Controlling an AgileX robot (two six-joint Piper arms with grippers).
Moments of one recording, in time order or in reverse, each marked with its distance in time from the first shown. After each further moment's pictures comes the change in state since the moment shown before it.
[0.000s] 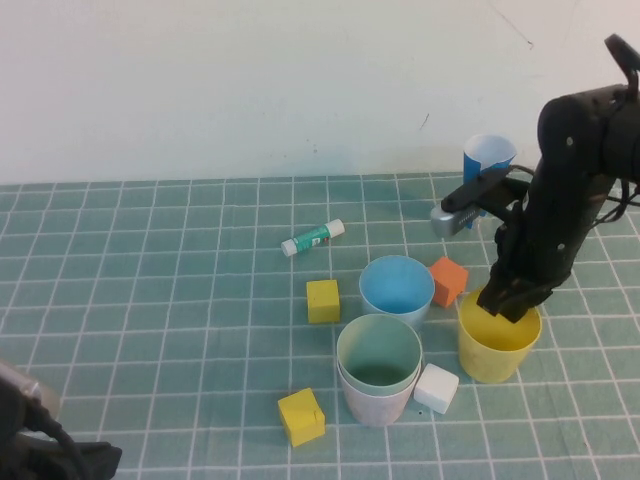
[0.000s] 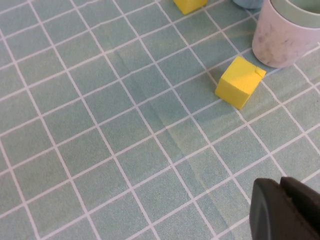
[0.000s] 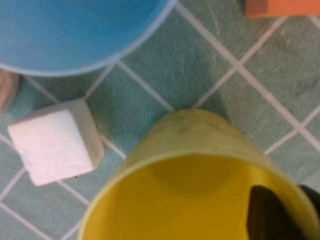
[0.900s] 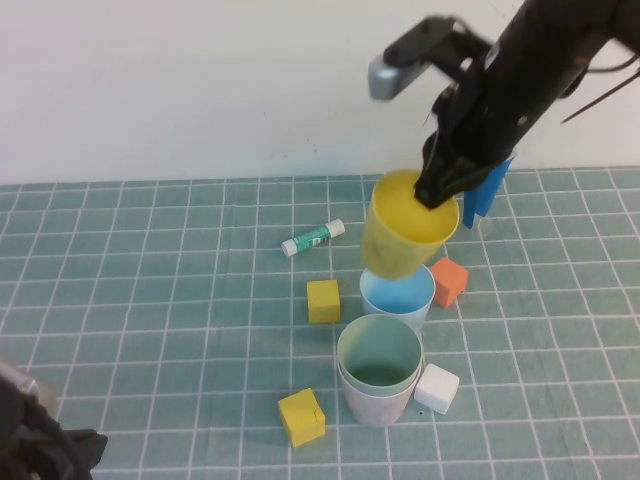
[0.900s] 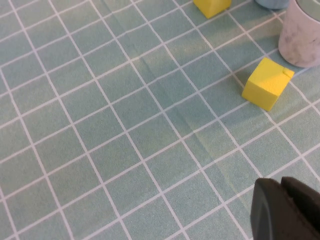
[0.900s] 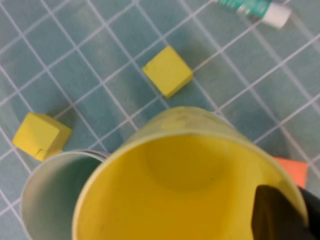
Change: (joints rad) right arm 0.068 -0.017 -0.458 0.190 0.193 -0.120; left arm 0.000 0.000 0.000 0.089 0.002 -0.009
